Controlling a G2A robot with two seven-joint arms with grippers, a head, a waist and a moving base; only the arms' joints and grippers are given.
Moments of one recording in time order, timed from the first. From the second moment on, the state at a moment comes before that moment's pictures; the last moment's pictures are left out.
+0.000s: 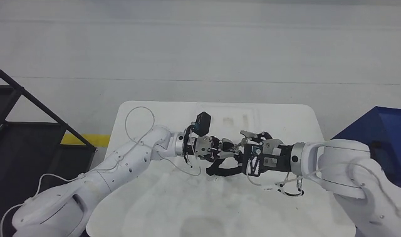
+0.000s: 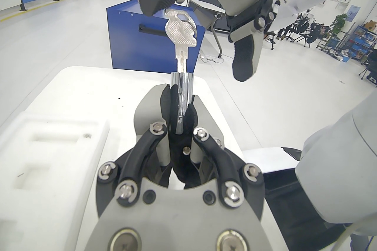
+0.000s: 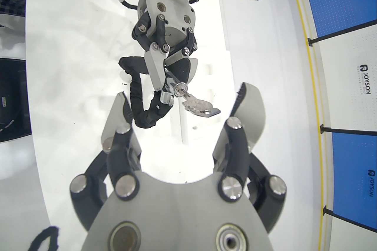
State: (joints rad) left arm 0.71 -1.02 -0.40 -1.24 0.79 -1.01 0.31; right arm -1.18 -0.88 1.17 -2.18 -0.99 -0.82 0.83
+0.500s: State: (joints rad) left arm 0.69 -1.02 -0.37 -1.24 0.77 -1.01 0.31; right arm -1.19 -0.87 1.17 -2.18 -1.01 -0.80 0.81
